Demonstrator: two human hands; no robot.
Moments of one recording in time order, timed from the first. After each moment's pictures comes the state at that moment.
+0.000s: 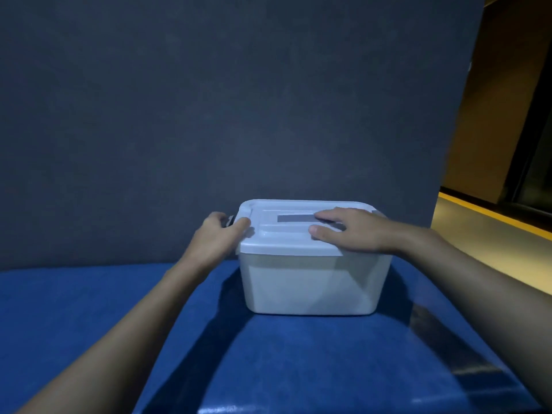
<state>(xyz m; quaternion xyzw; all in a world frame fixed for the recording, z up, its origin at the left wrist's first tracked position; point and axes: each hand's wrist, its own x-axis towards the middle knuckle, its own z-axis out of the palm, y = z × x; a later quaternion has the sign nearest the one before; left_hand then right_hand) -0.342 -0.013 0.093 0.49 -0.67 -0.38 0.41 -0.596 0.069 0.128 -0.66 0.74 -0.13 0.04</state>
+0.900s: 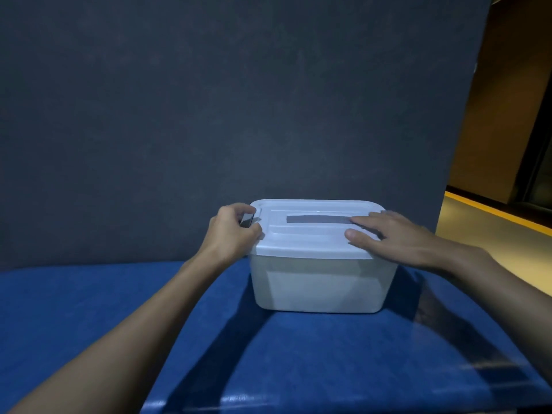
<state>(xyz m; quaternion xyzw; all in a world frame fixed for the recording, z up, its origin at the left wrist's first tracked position) -0.349 -0.019 0.095 0.45 -0.71 -0.30 0.45 -0.627 0.098 0.110 -0.66 0.74 -0.15 0.00</state>
